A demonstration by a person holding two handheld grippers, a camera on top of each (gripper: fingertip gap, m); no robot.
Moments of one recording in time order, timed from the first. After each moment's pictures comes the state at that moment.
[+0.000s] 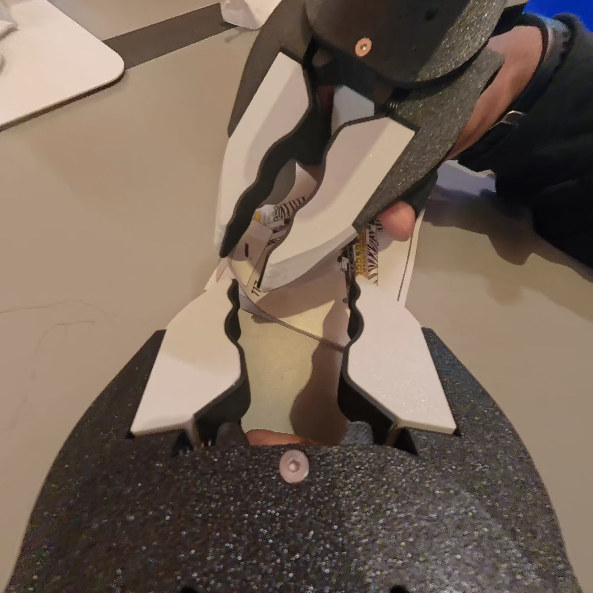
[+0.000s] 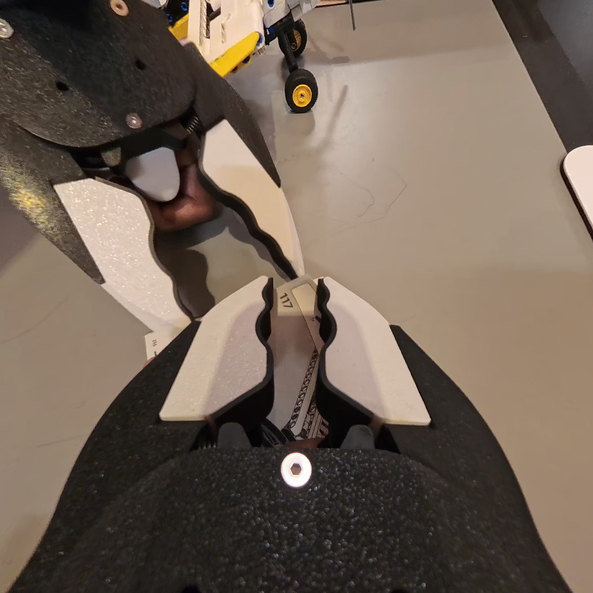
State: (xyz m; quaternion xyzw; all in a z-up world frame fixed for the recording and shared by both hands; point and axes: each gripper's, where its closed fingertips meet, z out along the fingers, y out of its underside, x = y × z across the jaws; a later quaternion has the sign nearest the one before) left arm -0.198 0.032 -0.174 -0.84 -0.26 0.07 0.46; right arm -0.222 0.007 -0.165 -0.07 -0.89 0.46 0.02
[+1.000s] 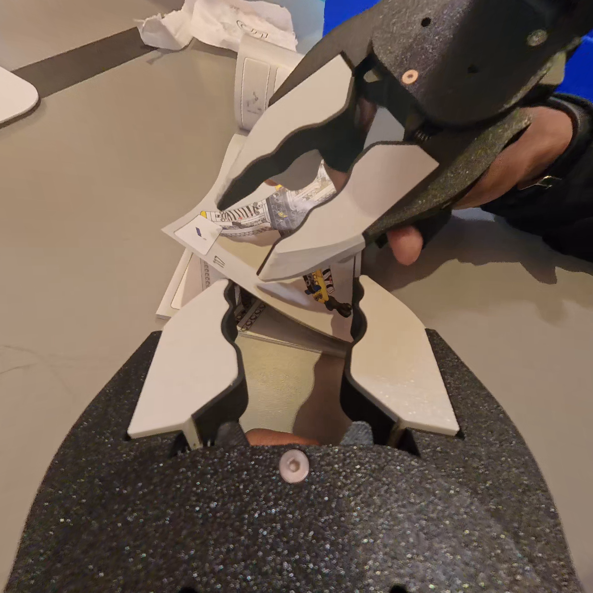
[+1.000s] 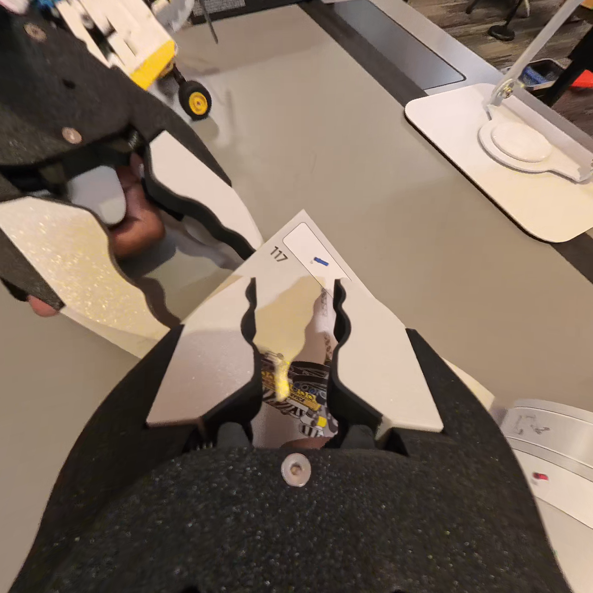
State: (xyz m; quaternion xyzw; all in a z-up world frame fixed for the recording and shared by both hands) left arm -0.170 0.047 -0.165 -0.85 -0.19 0.02 0.49; right arm -0.209 0.043 -0.154 -0.26 -0.83 0.45 0.18
